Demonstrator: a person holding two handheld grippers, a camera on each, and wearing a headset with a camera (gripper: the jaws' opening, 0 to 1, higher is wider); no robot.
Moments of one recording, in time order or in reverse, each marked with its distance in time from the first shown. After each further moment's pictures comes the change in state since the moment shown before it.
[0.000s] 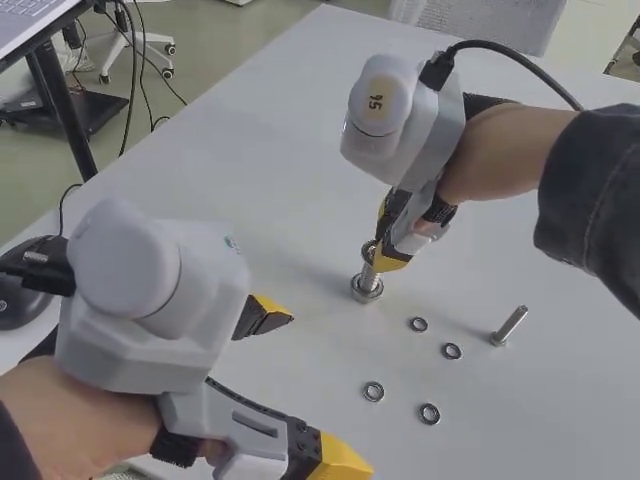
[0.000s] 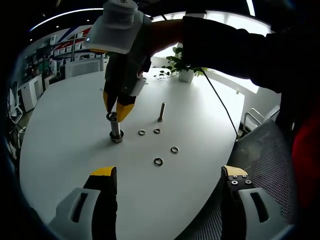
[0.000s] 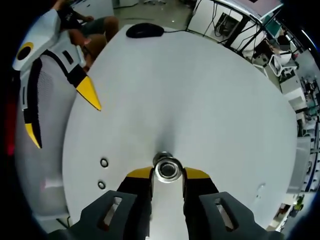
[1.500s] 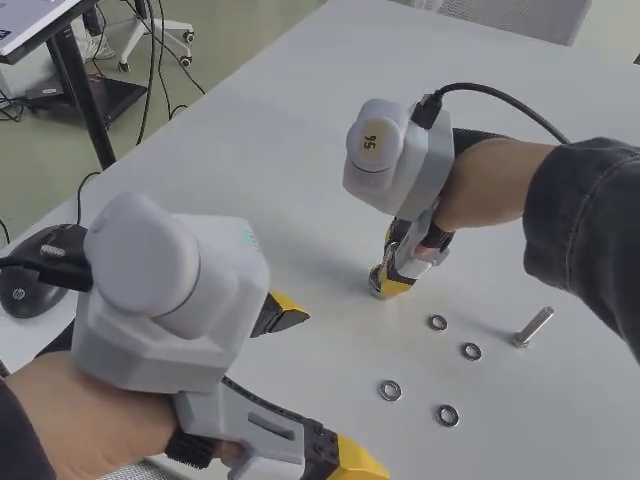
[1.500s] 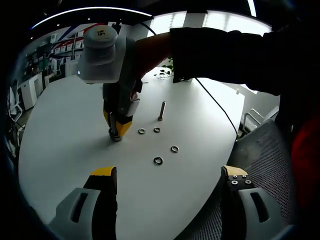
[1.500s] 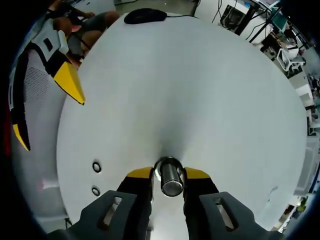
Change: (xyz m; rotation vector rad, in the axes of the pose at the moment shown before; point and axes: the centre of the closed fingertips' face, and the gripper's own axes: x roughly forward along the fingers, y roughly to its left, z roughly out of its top) left arm 0.002 0.001 -0.002 -0.011 0.005 -0.005; right arm 0.042 0.006 -0.006 0.010 0.052 0.069
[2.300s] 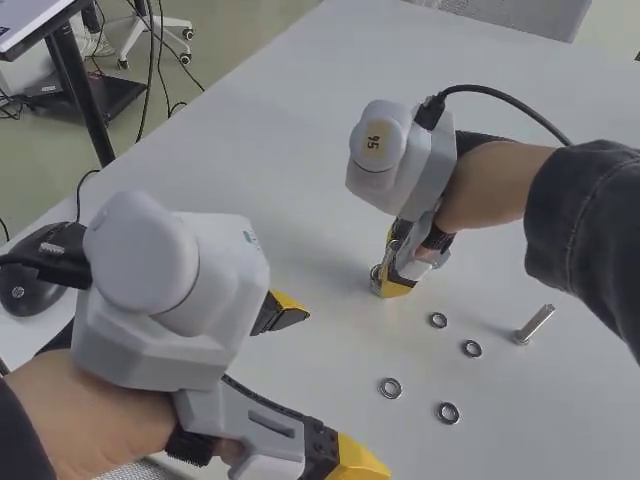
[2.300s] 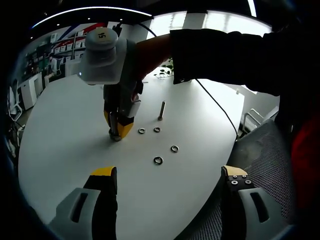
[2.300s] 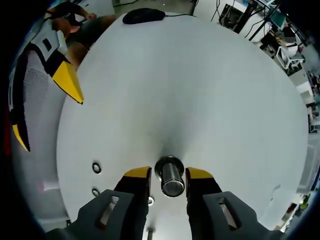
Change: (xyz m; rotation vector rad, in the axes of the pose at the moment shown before) left arm 0.001 0.001 -0.001 -0.001 0.002 -0.001; right arm 0.002 0.001 -0.001 0.021 -0.014 0.009
